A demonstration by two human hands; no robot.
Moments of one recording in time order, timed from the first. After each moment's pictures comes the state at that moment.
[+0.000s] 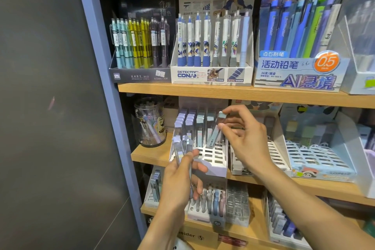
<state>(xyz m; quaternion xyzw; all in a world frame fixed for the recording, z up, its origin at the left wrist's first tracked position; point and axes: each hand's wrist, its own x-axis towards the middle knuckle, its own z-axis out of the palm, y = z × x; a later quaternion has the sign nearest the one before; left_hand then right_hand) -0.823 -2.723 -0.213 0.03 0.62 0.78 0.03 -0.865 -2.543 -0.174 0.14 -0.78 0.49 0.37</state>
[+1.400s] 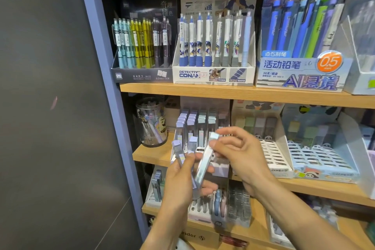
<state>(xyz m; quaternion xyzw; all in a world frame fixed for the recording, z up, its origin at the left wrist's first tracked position) -0.815 -2.719 -0.206 0.01 0.61 0.79 0.06 -0.832 -2.572 -0.180 0.02 -0.67 0.73 0.16</state>
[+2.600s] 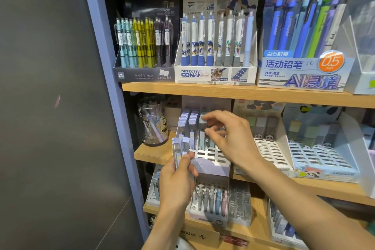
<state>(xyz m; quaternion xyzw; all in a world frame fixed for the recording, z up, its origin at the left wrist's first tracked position) -0.823 -2.727 -0.217 -0.03 0.64 0.77 -0.05 -0.867 -2.571 -0.163 0.18 -0.85 0.37 0.33</state>
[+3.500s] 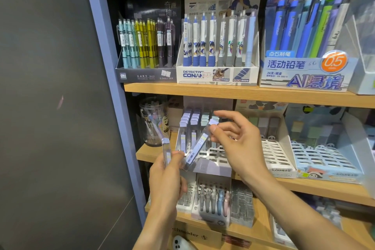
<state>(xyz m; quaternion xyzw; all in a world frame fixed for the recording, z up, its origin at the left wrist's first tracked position) -0.825 -2.747 -0.213 -0.06 0.64 0.77 -0.07 -0.833 -2.587 -0.163 0.10 -0.72 0.63 0.28</state>
